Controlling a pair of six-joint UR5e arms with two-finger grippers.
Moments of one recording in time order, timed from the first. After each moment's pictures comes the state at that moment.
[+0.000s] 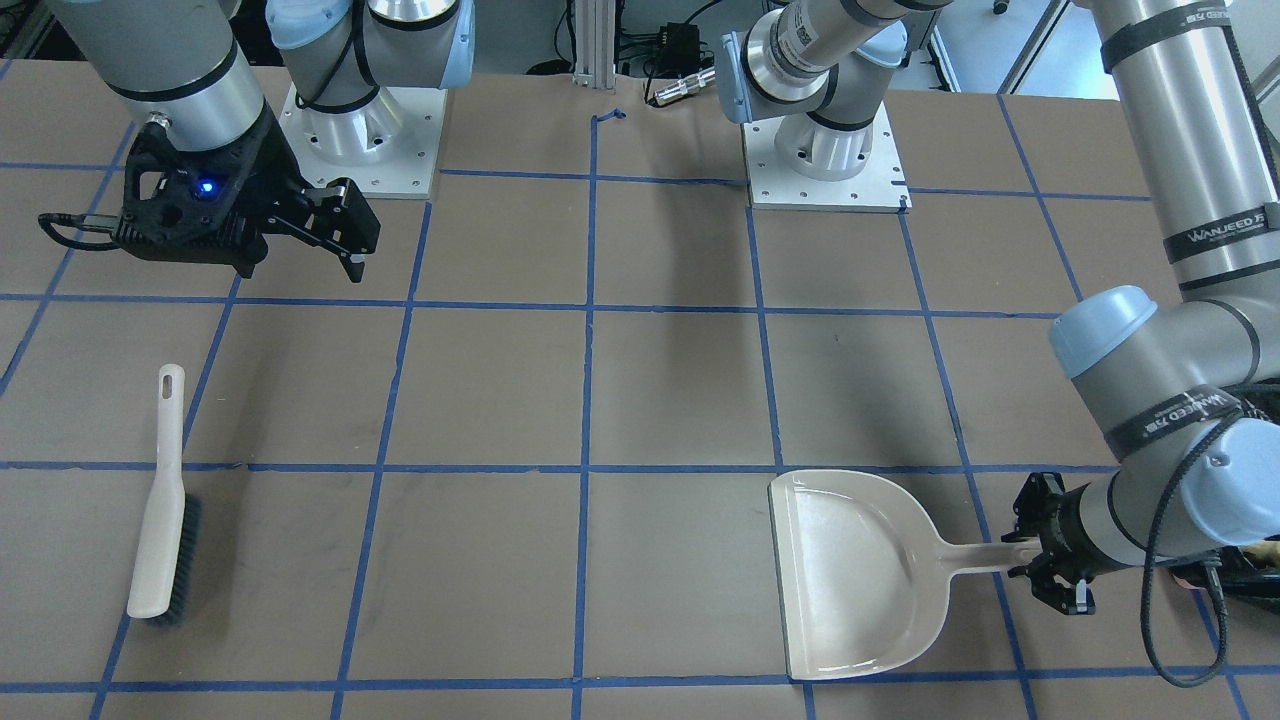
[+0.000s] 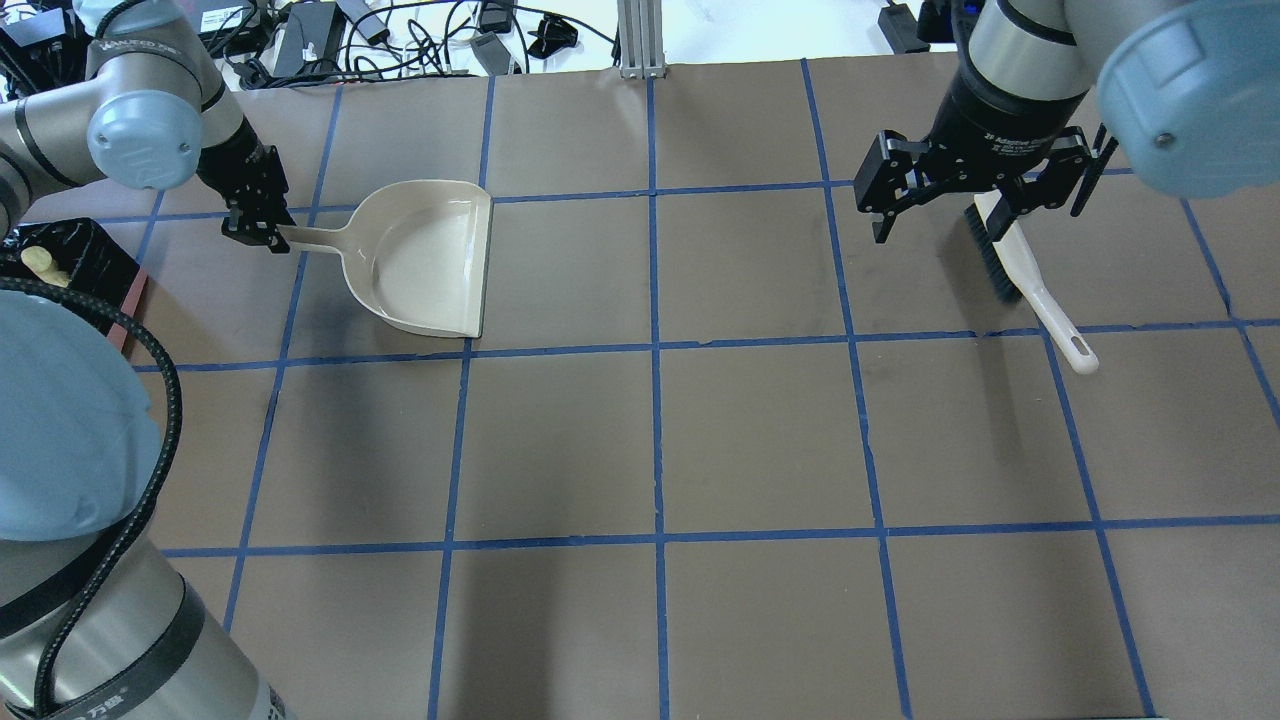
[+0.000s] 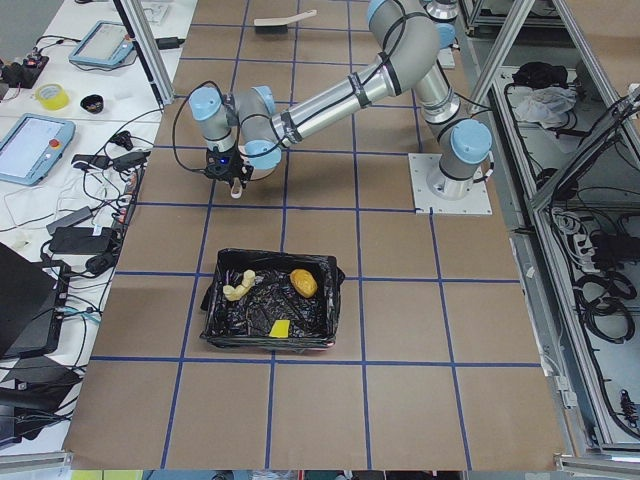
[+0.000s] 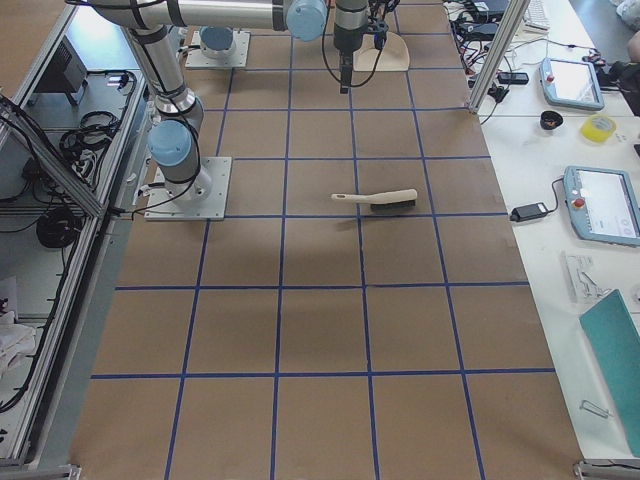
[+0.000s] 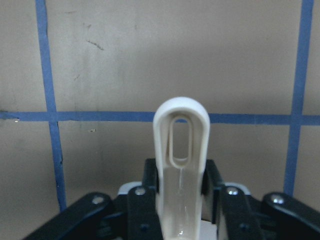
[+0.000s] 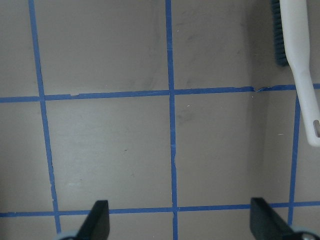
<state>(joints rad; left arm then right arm) -1.29 -2.16 -1.40 -1.22 1.65 -1.29 1.57 -1.56 1.59 -1.59 -1.56 0.04</state>
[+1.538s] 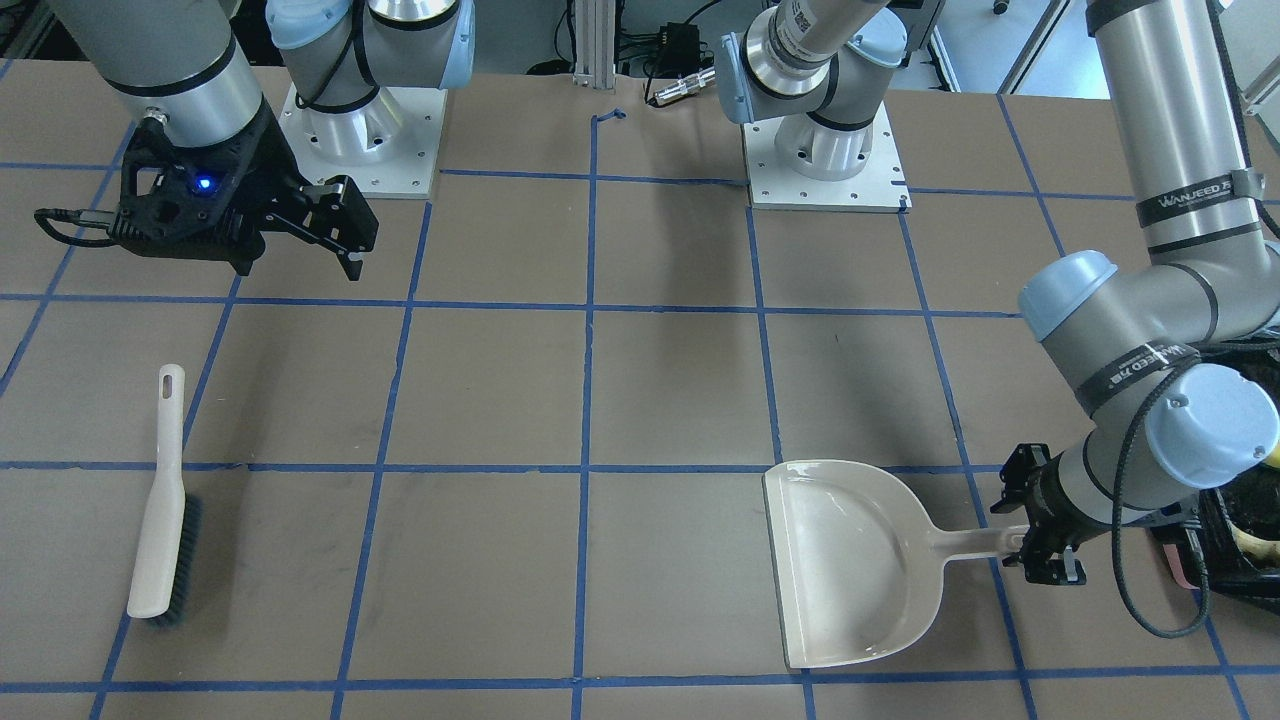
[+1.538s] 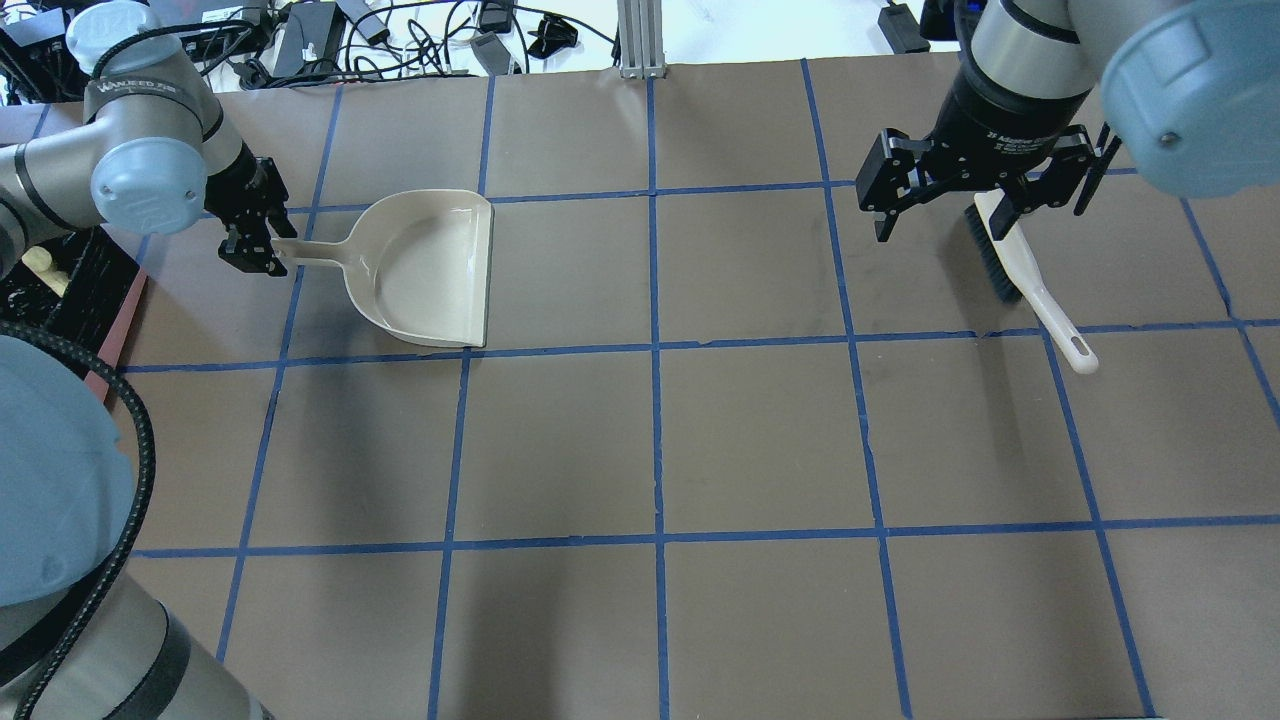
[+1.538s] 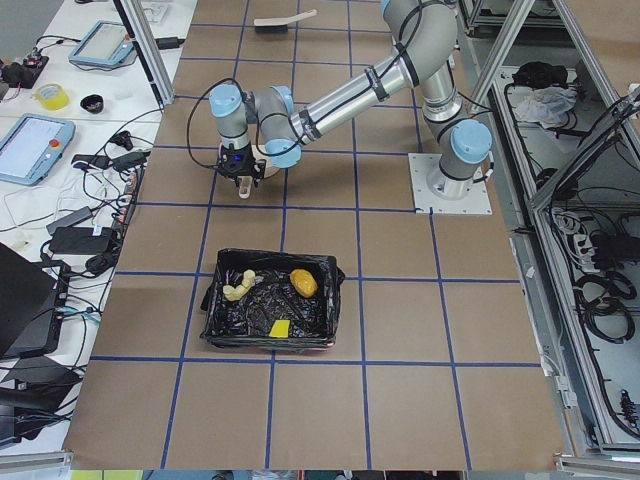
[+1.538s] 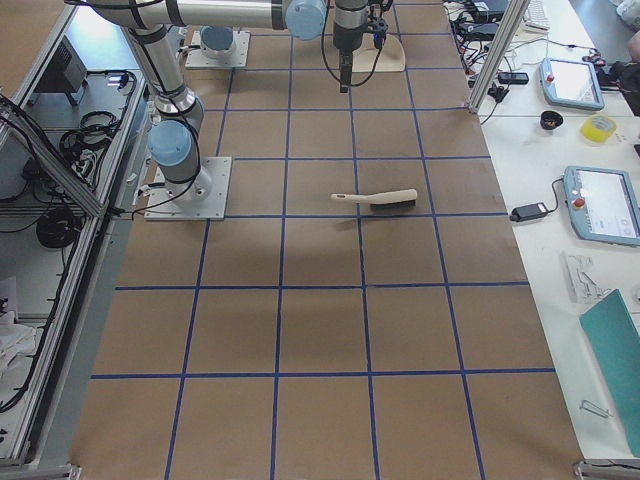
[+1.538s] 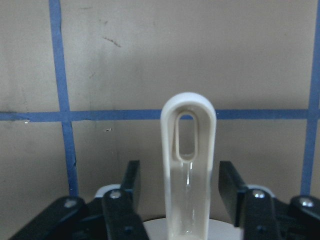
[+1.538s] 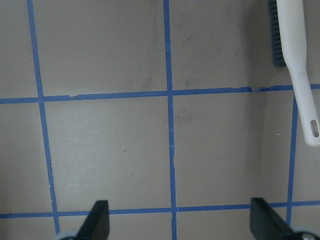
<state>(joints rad) -1.28 -2.08 -1.54 -1.09 1.65 -1.27 1.57 -1.56 1.59 -1.59 -1.57 0.04</state>
